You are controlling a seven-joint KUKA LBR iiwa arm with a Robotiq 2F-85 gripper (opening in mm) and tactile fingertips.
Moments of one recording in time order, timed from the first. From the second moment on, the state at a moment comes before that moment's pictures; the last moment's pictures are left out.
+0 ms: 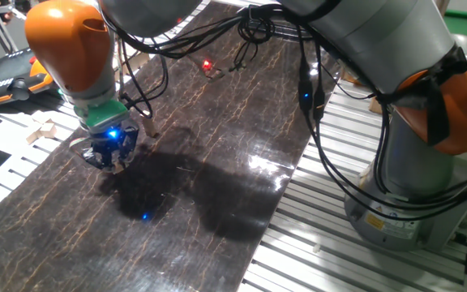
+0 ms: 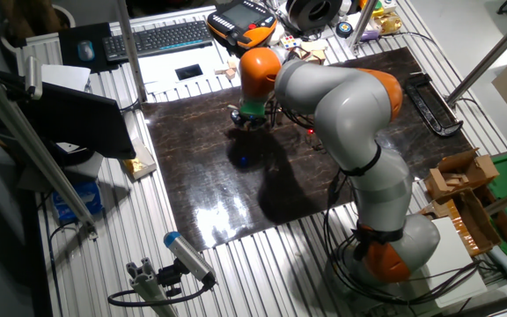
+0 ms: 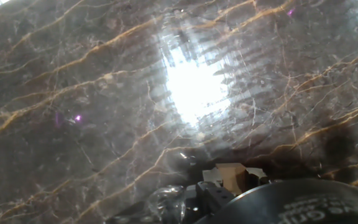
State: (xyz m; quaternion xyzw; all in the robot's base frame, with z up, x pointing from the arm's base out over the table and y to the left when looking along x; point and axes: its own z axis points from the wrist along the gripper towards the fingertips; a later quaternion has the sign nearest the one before) arm 0.635 0.180 0.034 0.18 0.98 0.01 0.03
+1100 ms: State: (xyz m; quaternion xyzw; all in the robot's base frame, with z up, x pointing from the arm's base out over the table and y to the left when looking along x) arm 0.637 0.125 0.112 0.11 0.99 -0.02 0.02
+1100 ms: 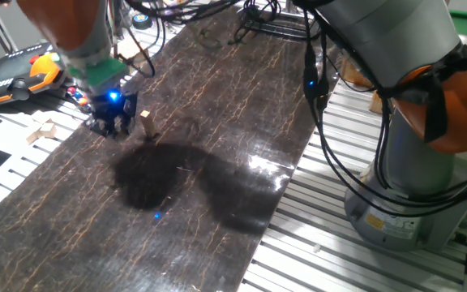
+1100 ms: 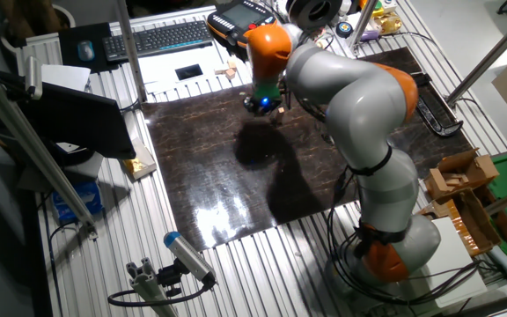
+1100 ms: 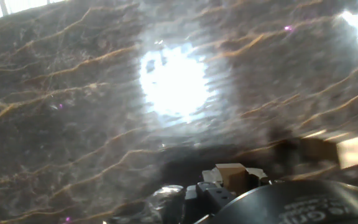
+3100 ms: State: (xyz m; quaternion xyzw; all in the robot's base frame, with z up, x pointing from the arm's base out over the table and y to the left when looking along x) arm 0.633 0.046 0.124 0.03 1.00 -0.02 0.01
